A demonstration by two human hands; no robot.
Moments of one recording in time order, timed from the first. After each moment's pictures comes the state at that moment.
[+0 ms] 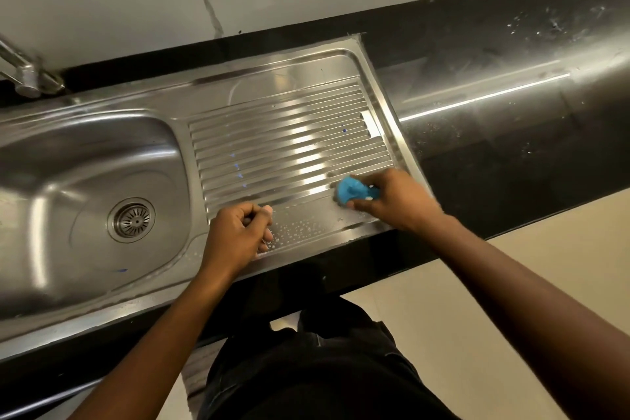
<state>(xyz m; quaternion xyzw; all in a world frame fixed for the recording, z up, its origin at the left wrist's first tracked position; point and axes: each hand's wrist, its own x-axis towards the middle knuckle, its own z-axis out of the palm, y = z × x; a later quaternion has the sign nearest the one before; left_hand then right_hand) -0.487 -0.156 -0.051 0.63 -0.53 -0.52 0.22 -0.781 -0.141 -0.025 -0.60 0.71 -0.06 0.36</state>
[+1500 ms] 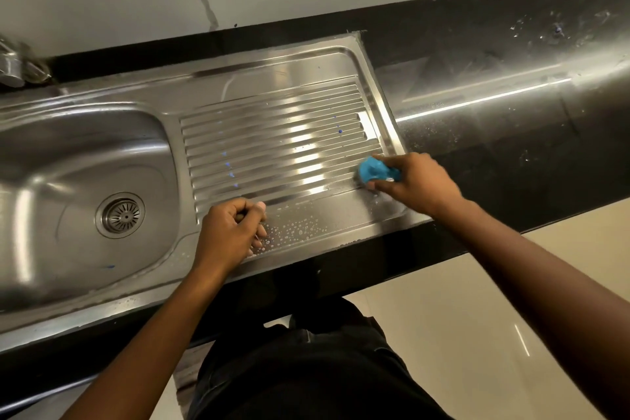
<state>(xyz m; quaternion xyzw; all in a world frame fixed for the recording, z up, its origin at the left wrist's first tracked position) -0.497 -0.162 -0.056 0.64 -0.51 -0.53 0.23 -0.827 -0.162 -0.019 -0.60 0.74 -0.04 0.30</state>
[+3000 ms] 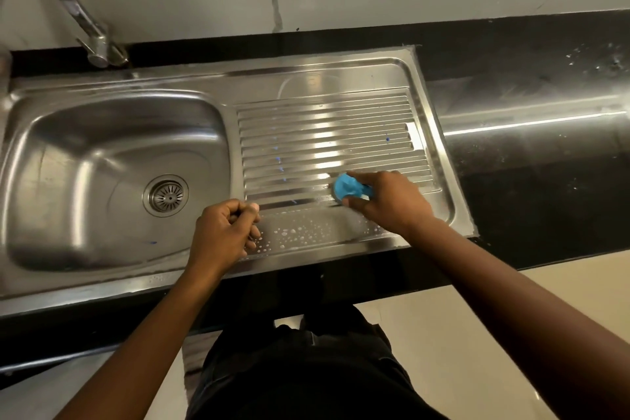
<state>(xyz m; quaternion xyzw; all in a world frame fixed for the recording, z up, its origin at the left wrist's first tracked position) -0.416 -0.153 -0.051 0.68 -0.47 -0.49 0.27 -0.716 -0.179 -0.048 -0.67 0.69 -0.04 0.27</state>
